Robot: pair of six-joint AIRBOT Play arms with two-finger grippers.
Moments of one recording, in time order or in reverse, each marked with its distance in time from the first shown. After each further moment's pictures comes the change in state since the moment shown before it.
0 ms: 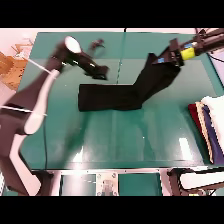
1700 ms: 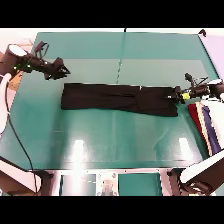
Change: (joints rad) left arm 0.372 0.153 -0.365 -0.160 0.172 -0.074; right arm -0.416 -0.377 -0.365 -0.083 -0.200 -0.456
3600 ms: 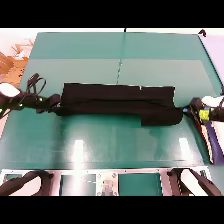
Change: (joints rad) left arm 0.021 0.602 -0.806 0.129 0.155 0.006; right arm -0.082 1.031 -0.777 -0.038 -0.245 0.442
